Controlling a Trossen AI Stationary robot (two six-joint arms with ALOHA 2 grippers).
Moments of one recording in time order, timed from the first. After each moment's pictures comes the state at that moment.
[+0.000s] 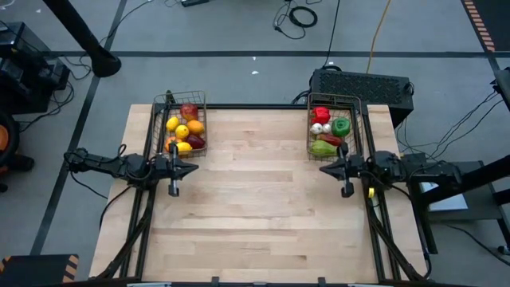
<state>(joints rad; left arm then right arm) -0.22 0.00 0.01 0.06 -0.30 0.11 -0.01 0.01 0.01 0.03 -0.01 0.05</state>
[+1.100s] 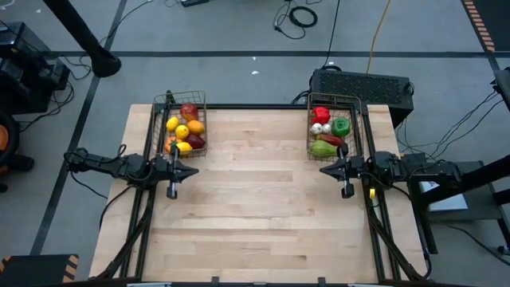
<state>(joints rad) -0.22 0.00 0.01 0.04 -0.23 0.08 0.01 0.01 0.01 0.02 0.00 0.02</state>
